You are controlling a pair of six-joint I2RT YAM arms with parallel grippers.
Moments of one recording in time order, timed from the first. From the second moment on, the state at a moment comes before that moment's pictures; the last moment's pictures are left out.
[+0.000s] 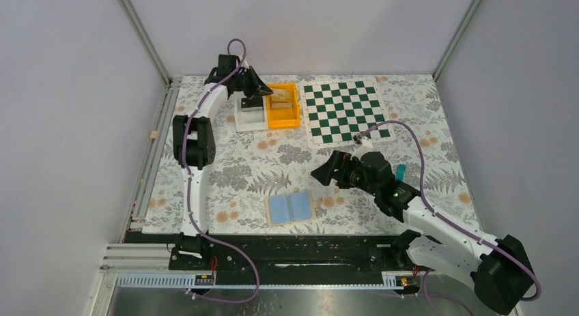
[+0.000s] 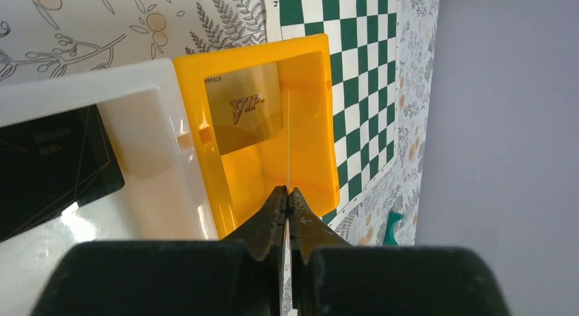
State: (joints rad) left arm -0.11 2.42 2.16 -0.42 0.68 -0.66; right arm 0.67 0.94 0.51 0.00 -0.11 0.78
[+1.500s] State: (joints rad) left arm -0.14 2.51 2.16 -0.10 0.68 -0.81; right arm 0.66 0.90 0.51 0.01 -0.06 0.75
